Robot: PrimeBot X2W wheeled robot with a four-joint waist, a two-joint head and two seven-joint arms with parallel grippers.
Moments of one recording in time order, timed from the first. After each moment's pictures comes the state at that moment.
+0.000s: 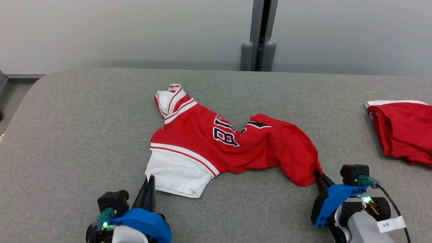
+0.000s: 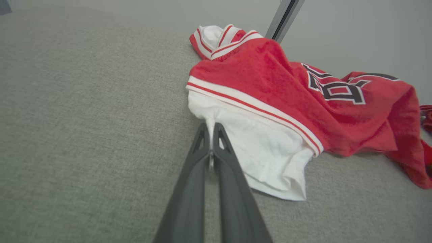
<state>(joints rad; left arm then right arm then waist) -0.15 0.07 -0.27 0.53 -0.45 -0.02 -0.16 -0.41 -0.05 0.00 0.91 0.12 0.13 -0.11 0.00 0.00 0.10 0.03</state>
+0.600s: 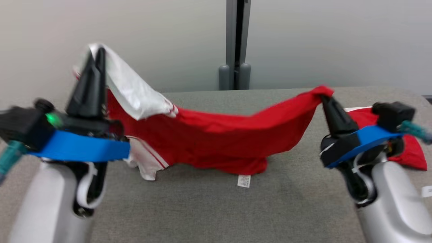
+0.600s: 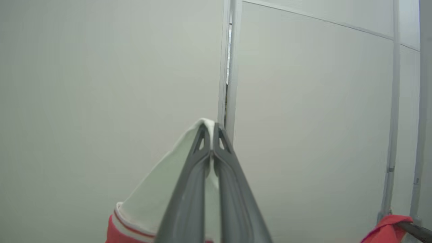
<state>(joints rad) -0.36 0.24 -0.19 -0.05 -0.44 -0.05 -0.09 -0.45 -0.10 0.10 0.37 0.43 0.13 -0.02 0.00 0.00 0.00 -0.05</state>
